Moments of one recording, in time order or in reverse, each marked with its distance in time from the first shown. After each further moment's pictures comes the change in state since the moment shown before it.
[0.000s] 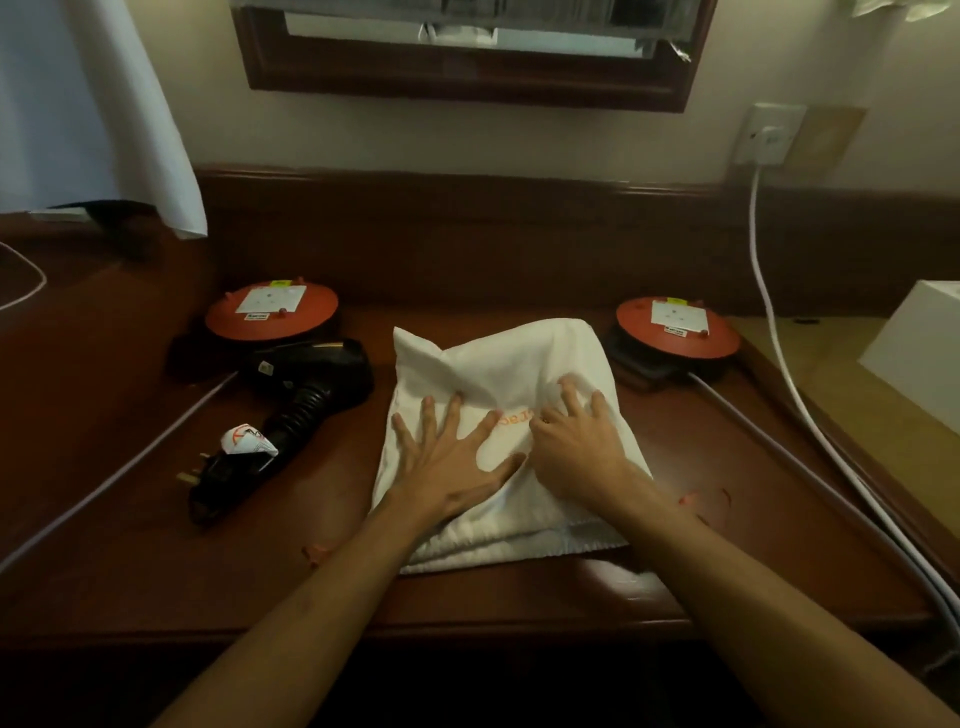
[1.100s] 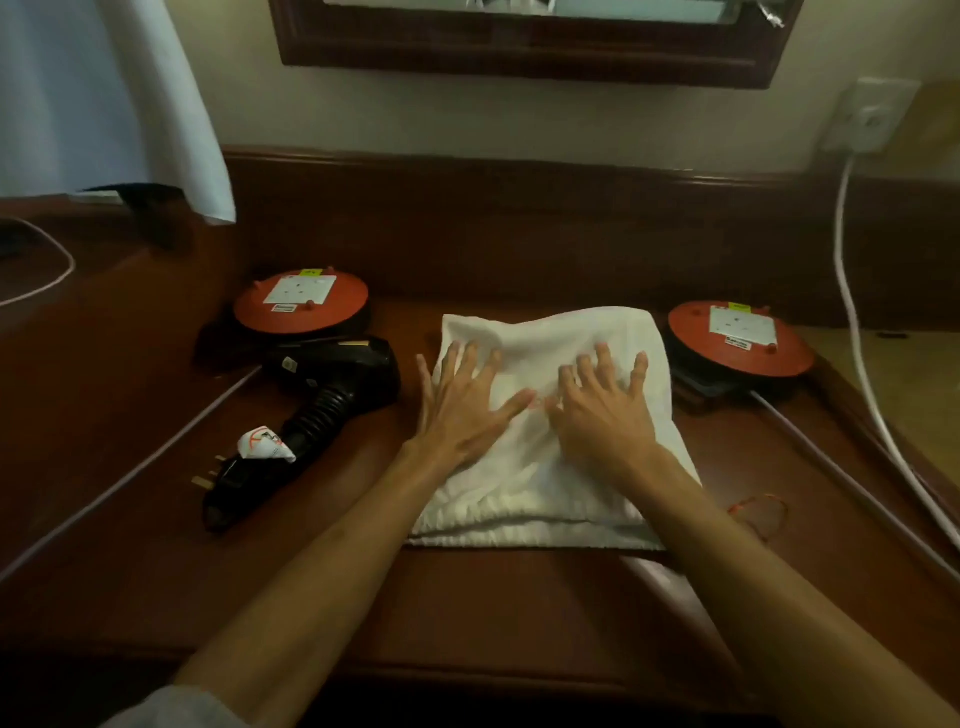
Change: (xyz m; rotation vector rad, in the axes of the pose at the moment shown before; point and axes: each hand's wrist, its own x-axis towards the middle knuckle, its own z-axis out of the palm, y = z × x) left_hand 0.061 -0.020 -0.031 -0.157 0.237 -0.017; right_hand 0.068 0.019 0.012 0.106 0.119 0.048
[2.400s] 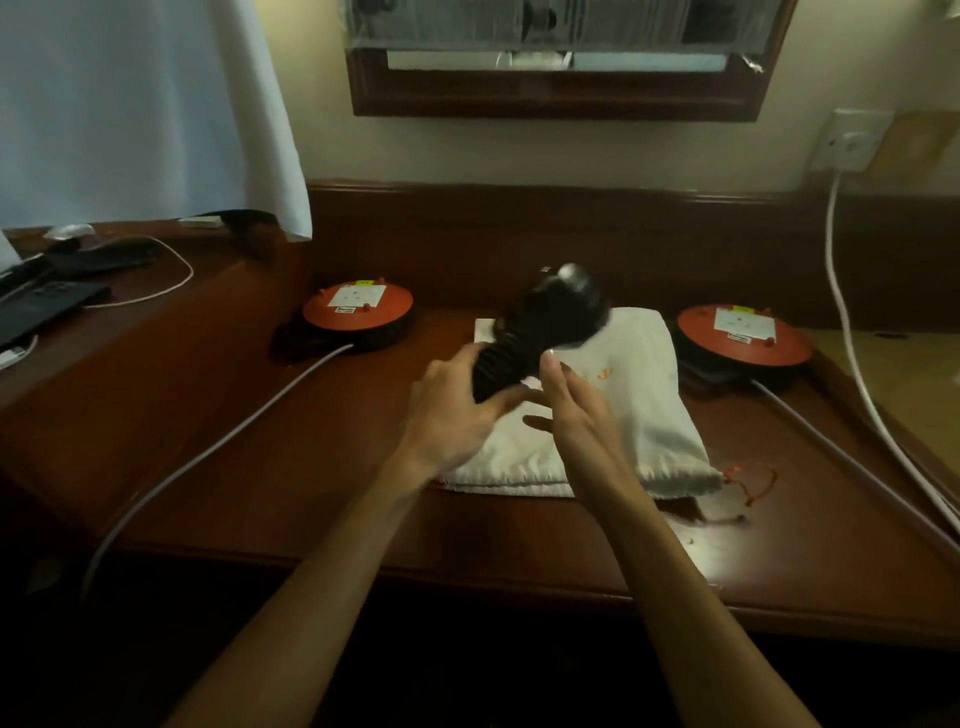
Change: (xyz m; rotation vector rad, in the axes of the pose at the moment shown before) left_hand -0.131 0.024 -0.112 -0.486 0.168 0.040; right_hand -0.108 -0.083 -0.064 1.679 0.229 -0.001
